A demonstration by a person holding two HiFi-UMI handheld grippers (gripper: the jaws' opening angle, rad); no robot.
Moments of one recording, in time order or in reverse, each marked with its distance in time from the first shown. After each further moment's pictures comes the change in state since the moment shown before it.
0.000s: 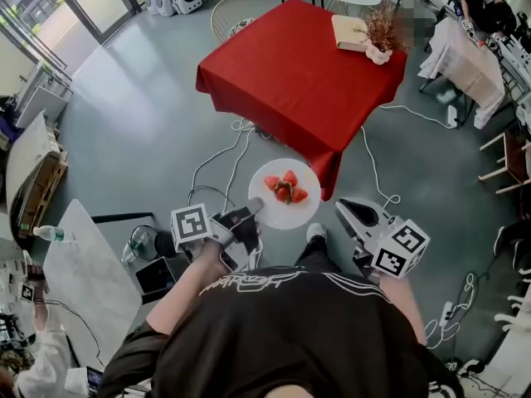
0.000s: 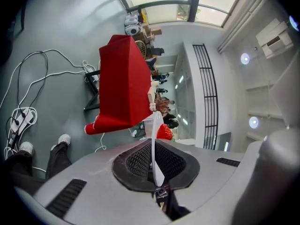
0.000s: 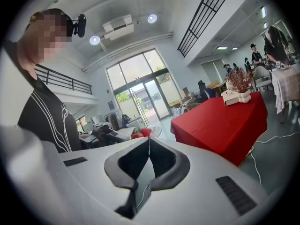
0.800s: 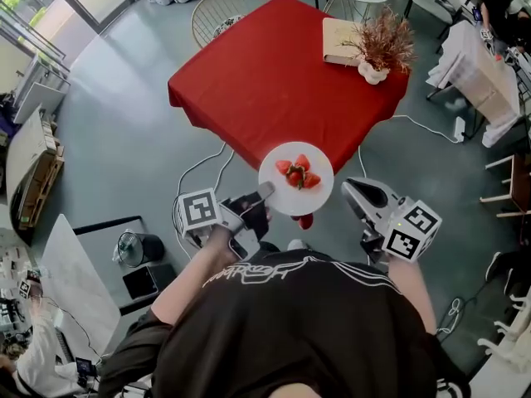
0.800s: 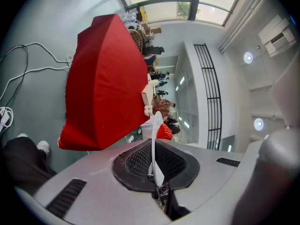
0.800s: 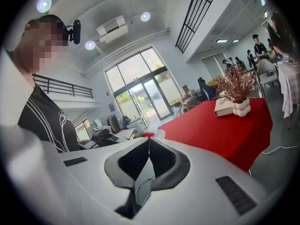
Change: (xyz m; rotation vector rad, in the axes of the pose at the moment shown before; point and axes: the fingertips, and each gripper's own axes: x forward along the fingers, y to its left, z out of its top) left arm 0.225 -0.038 0.067 0.007 -0.032 0.002; right arm 0.015 -0.221 0.102 0.031 0.024 0.066
